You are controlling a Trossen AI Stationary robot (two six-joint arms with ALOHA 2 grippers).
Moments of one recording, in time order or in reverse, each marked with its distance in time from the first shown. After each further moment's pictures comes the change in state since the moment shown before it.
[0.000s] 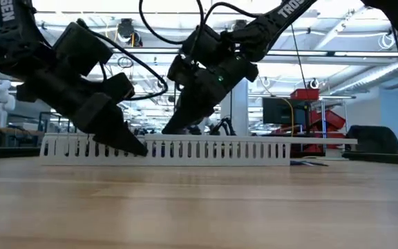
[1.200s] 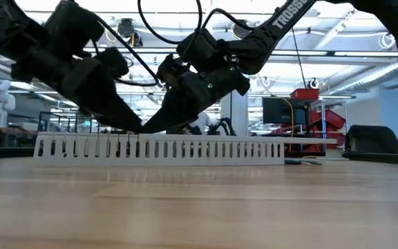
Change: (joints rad) left arm -0.004 -0.328 -0.001 -0.243 0.072 -0.026; right arm 0.009 0.064 -0.006 0.214 -0.055 0.036
